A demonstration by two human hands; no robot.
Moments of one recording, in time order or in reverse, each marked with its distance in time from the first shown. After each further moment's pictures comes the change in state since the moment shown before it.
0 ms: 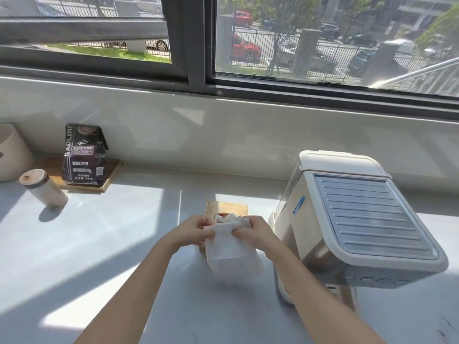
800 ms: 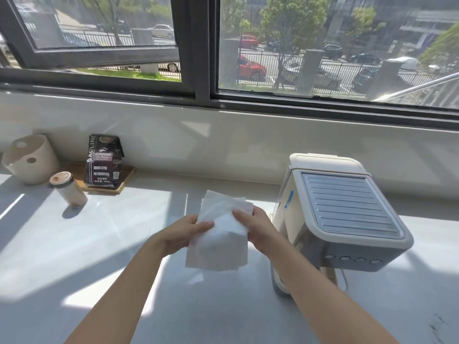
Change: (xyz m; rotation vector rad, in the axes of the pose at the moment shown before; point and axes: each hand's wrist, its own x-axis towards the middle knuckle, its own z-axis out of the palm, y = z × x) left_hand -0.058 0.001 0.003 -0.300 -0.078 0.112; right_hand -0.057 -0.029 -0.003 0.580 -0.073 -0.108
